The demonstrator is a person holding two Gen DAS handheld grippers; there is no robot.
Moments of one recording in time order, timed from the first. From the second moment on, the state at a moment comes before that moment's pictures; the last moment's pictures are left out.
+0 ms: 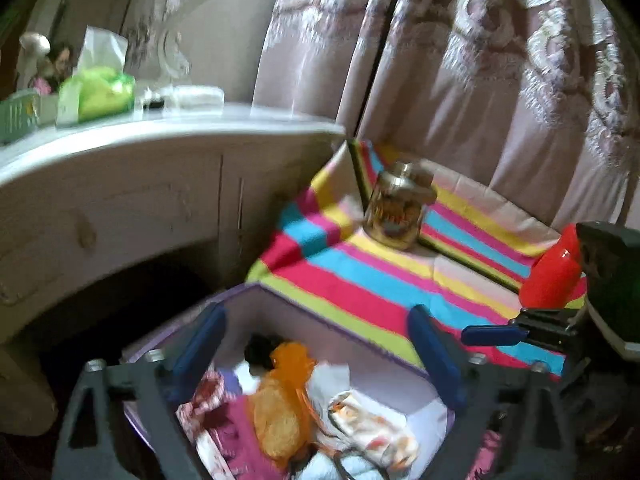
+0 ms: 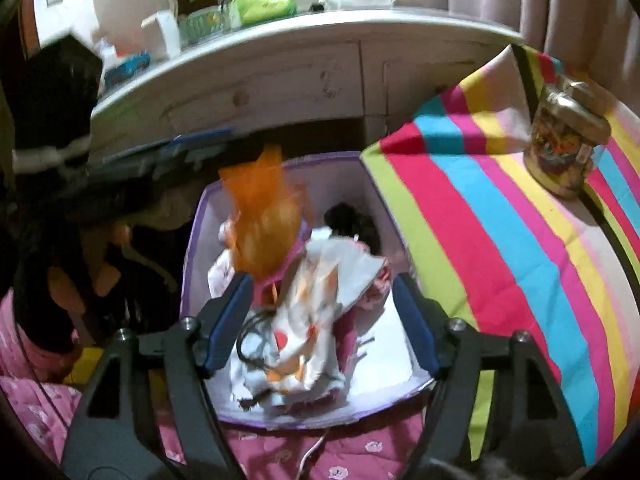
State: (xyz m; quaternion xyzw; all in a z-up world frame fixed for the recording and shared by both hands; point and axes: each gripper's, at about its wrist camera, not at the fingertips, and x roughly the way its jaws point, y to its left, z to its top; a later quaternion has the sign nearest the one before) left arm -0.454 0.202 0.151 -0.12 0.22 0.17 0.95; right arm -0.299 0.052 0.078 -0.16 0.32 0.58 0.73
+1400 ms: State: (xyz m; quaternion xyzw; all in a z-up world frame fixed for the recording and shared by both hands) left arm -0.463 0.207 0.085 -0.26 0.41 0.31 0.82; right arm -0.309 0.063 0.058 -0.24 0.45 0.40 0.76
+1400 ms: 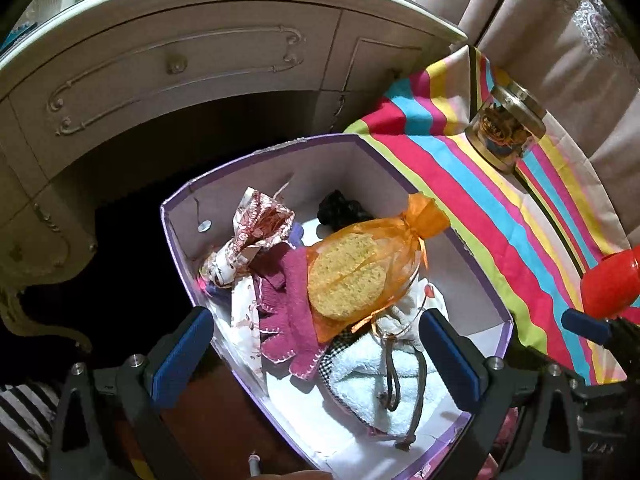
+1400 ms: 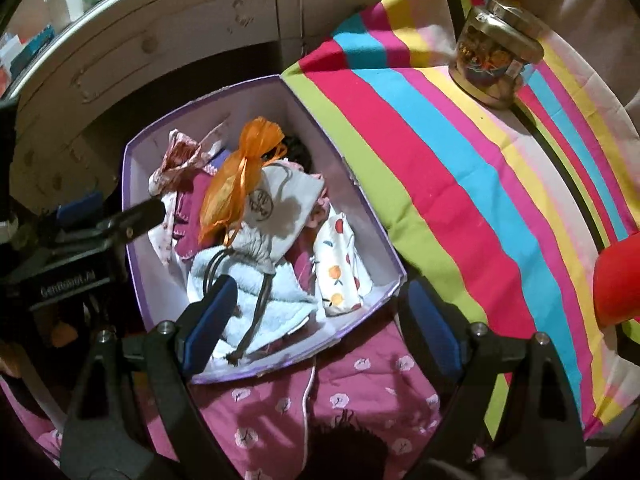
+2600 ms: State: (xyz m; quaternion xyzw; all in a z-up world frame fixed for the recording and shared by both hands) left arm -0.453 0.196 0.081 -0.24 0.43 0.31 0.82; right arm -0.306 0.067 0.029 -0.23 0.49 0.40 0.74
